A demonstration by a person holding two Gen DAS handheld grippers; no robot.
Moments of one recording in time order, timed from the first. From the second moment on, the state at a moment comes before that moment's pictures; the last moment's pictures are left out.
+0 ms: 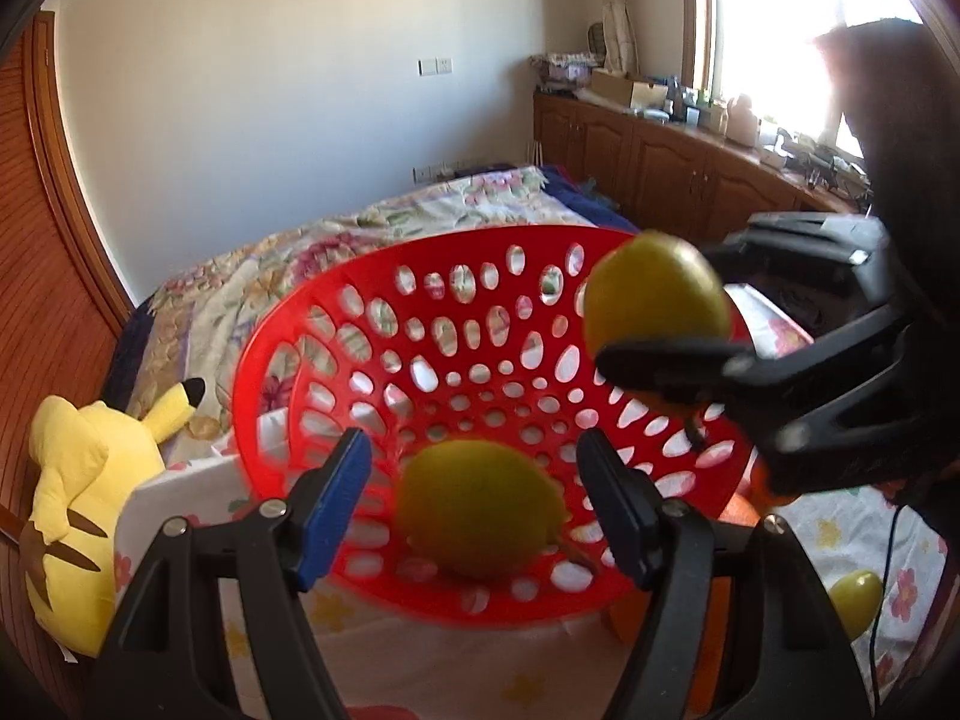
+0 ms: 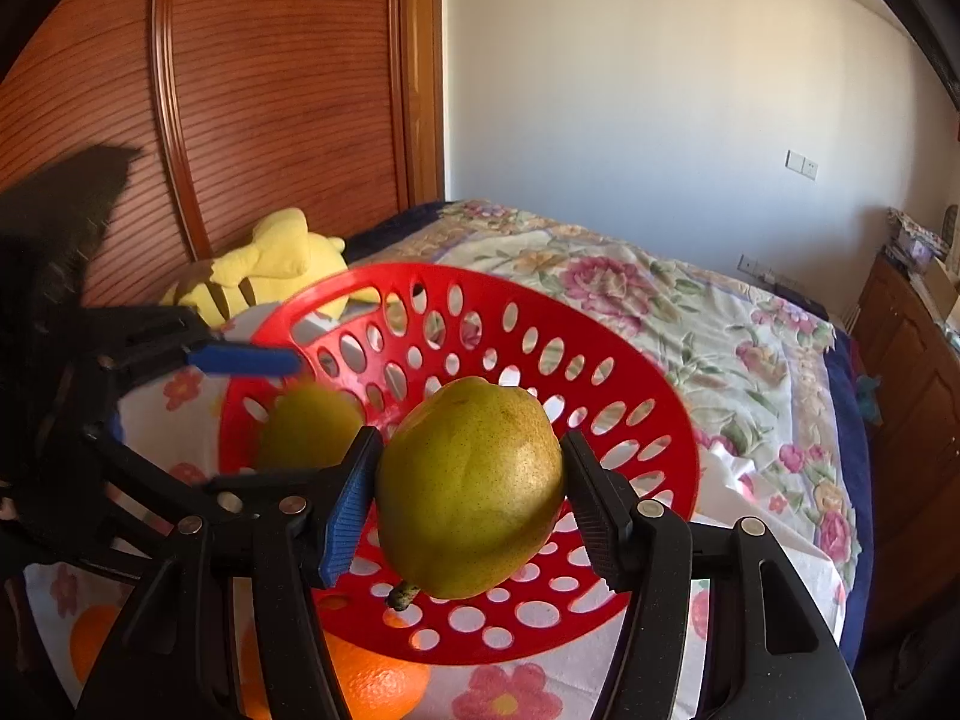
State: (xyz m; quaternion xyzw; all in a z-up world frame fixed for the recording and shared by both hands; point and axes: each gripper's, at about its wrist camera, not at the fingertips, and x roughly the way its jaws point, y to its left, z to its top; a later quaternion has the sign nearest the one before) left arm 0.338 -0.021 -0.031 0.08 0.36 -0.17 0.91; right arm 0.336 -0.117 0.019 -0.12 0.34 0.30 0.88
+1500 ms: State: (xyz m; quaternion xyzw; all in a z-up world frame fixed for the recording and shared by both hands) left arm 0.256 0.038 -0.028 0.00 0.33 -0.16 0.93; right arm 0.324 -0.105 0.021 -0.12 0.37 0.32 0.87
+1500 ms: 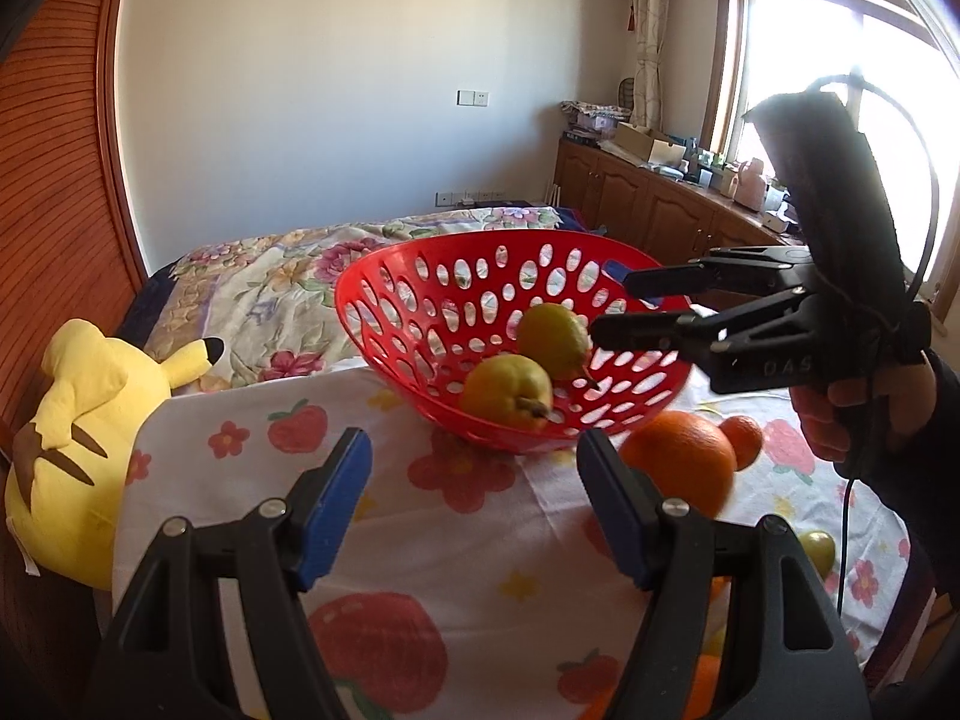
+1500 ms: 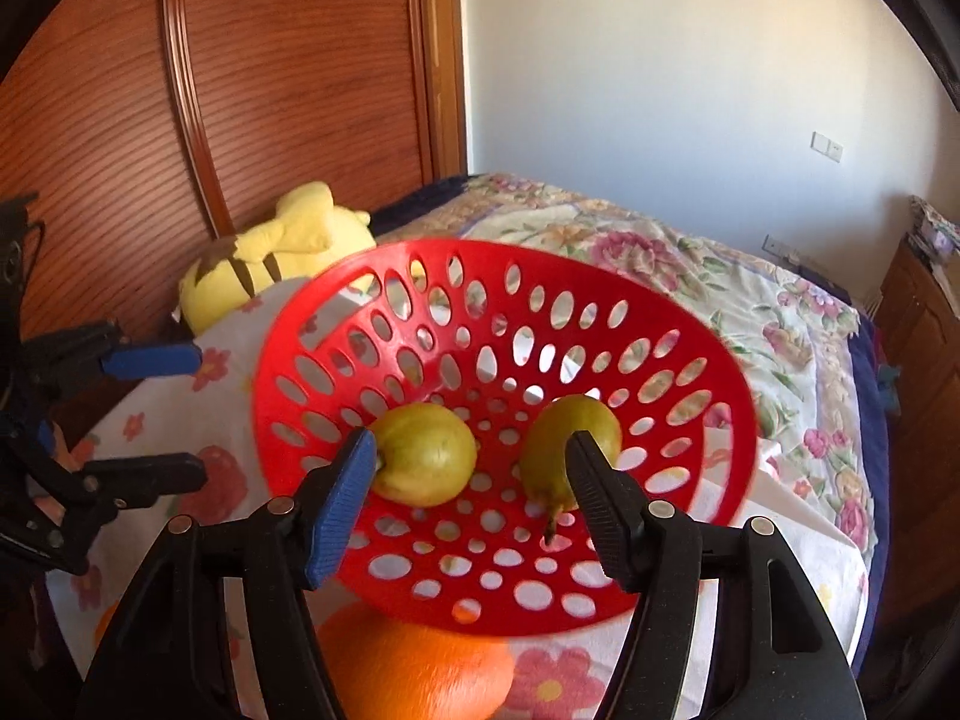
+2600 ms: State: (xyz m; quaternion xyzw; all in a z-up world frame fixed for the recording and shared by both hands) left arm 0.116 -0.009 -0.049 0.04 0.28 -0.15 0.95; right arm 0.133 -0.188 -0.004 -0.04 0.35 0.25 0.90
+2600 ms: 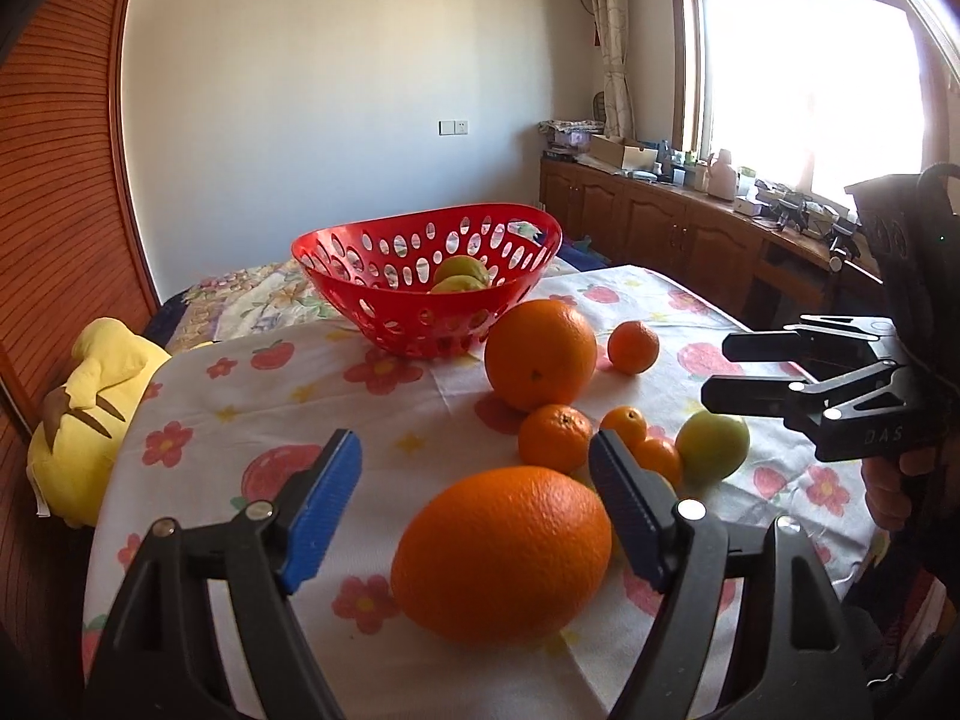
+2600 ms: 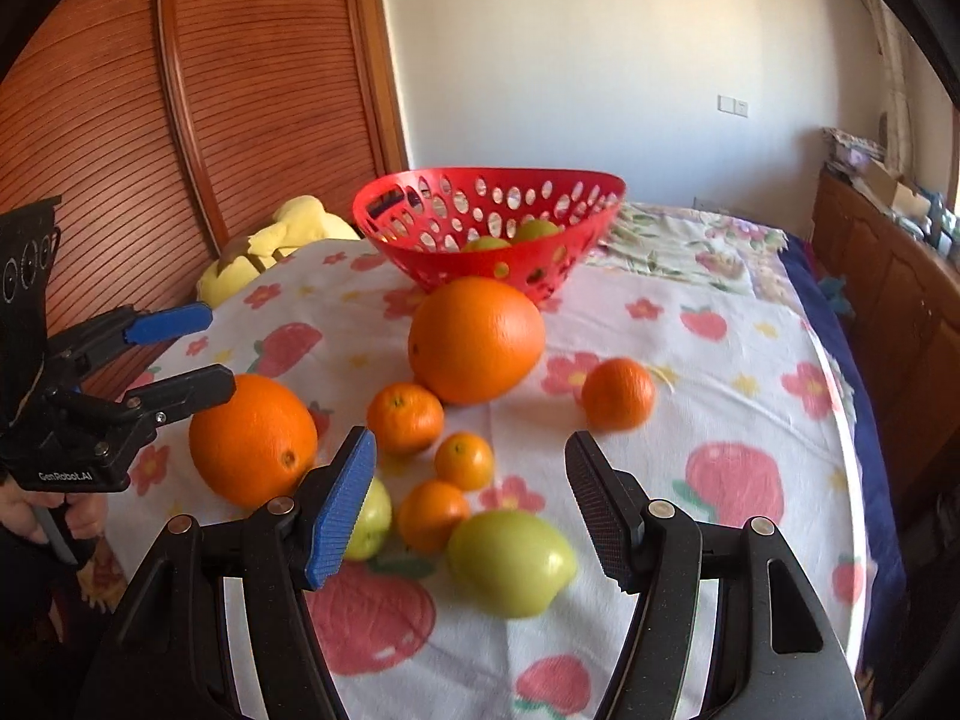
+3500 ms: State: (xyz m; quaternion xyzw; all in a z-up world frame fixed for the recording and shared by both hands) left arm 0.117 -0.017 -0.081 0.02 0.32 -0.15 0.94; right arm 0.115 -0.203 -0.048 -0.01 0.37 0.20 0.90
